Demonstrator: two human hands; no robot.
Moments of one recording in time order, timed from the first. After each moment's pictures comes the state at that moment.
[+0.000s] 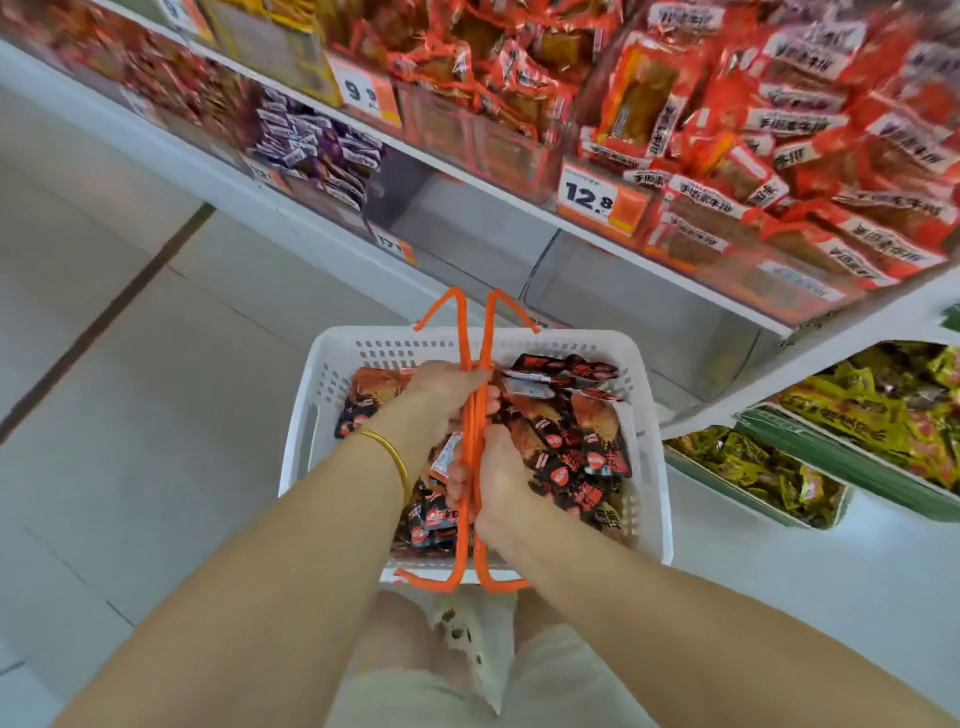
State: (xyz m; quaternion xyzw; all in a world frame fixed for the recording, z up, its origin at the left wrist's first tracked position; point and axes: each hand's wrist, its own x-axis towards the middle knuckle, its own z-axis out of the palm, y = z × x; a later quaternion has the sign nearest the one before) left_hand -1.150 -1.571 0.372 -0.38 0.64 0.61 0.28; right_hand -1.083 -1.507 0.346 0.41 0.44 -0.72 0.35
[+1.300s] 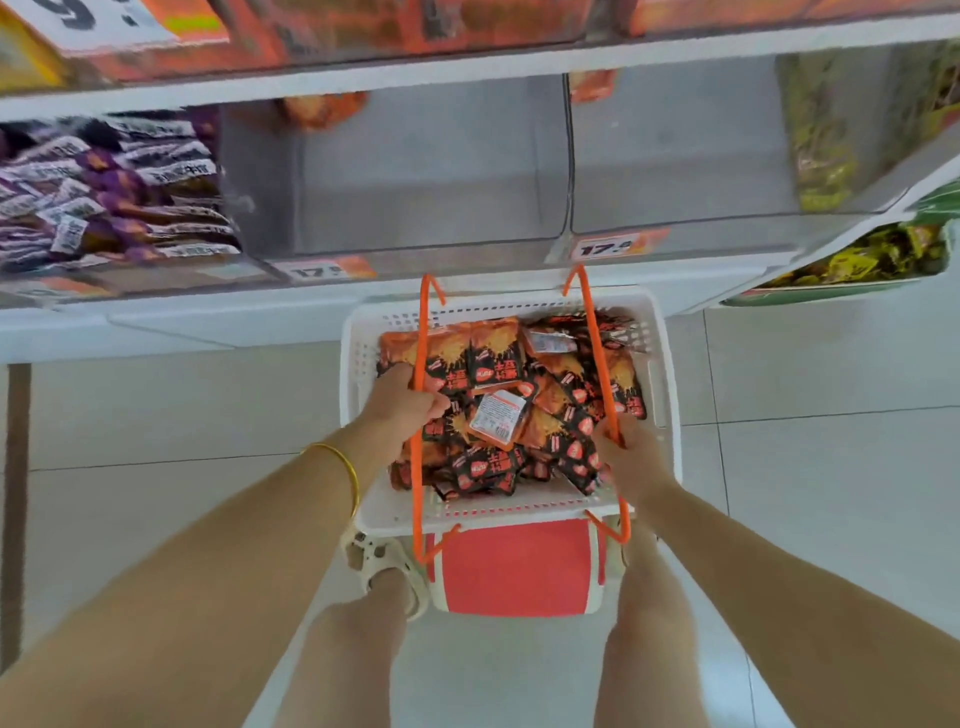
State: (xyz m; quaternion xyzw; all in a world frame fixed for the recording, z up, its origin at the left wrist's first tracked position) left_hand -1.316 -1.749 0.144 -0.11 0.83 0.33 0.44; right_hand -1.136 -1.575 0.117 0.50 0.66 -0.54 0.16
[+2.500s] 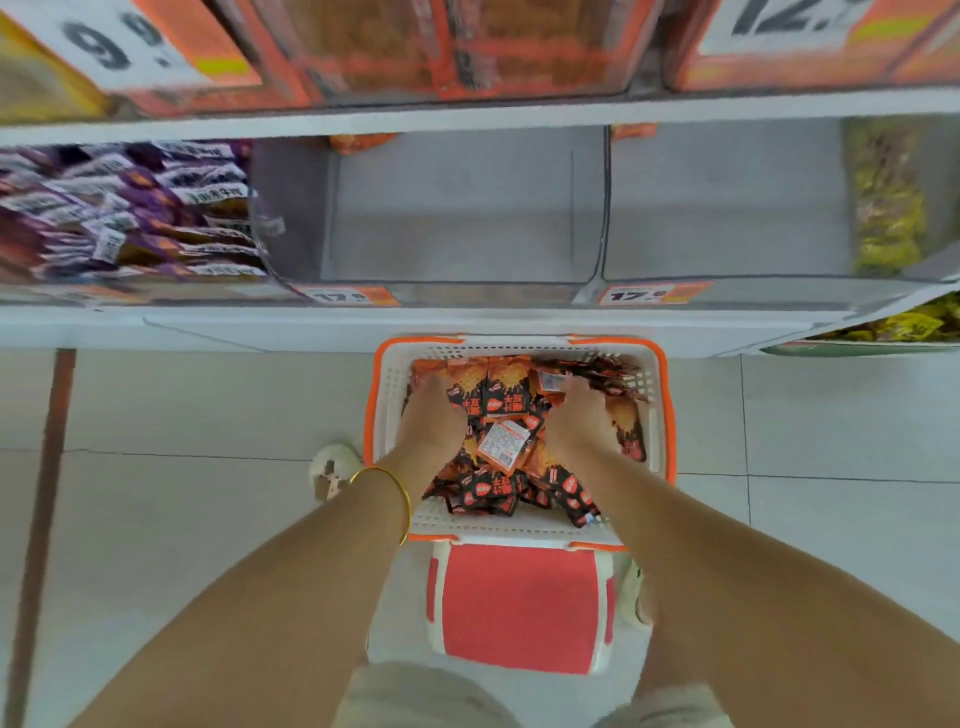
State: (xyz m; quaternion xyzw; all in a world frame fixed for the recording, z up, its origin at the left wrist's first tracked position) left_hand -1.324 -1.720 0.122 -0.01 0.91 0.19 0.37; right_hand -1.255 -1.585 0.104 0.43 0.78 -0.37 0.28
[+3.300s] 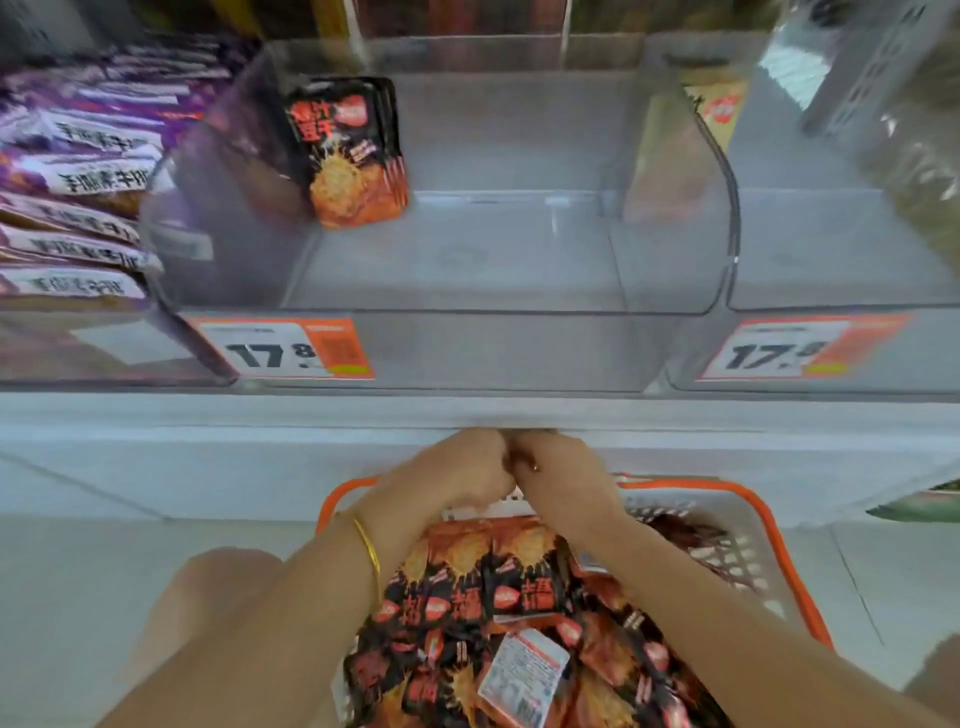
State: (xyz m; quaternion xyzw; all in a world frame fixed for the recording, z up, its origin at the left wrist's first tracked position) left_hand -1.426 -1.677 -0.033 0.30 0.87 0.09 0.38; right_hand -1.348 -1.585 -0.049 0.17 0.94 -0.31 0.06
